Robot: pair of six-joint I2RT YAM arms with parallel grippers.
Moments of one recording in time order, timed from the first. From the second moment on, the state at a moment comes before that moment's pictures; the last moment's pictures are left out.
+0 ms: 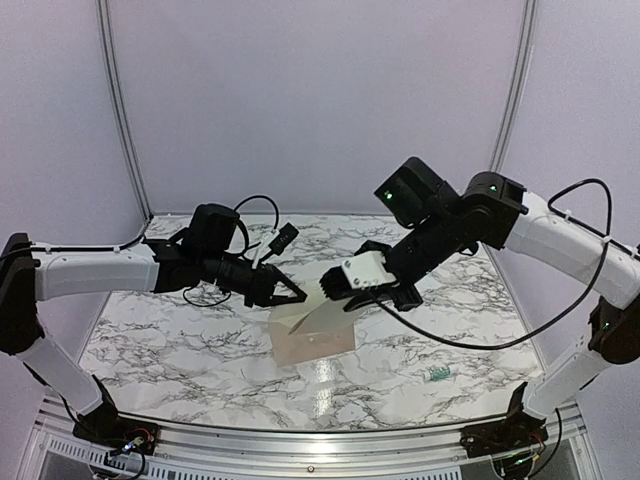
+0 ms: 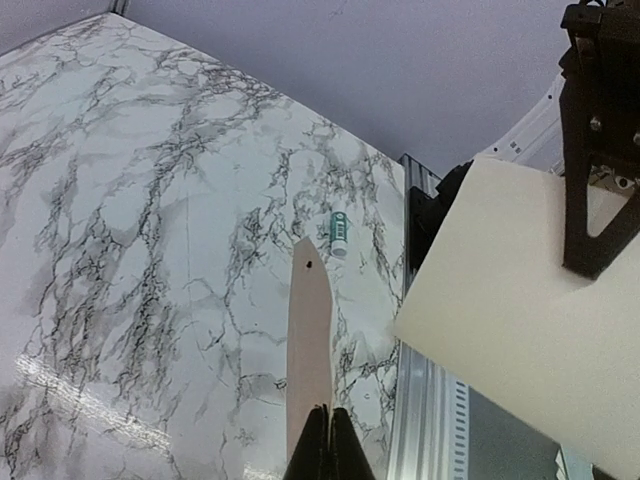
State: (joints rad) left arm -0.75 1.55 1.02 -0.03 0.77 -0.16; right arm 0.97 1.48 1.59 -1.07 -0.40 -0.97
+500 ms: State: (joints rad) left arm -0.80 1.55 1.01 -0.06 0.82 -0.17; right arm 1.10 1.56 1.62 -1.09 -0.17 -0.98
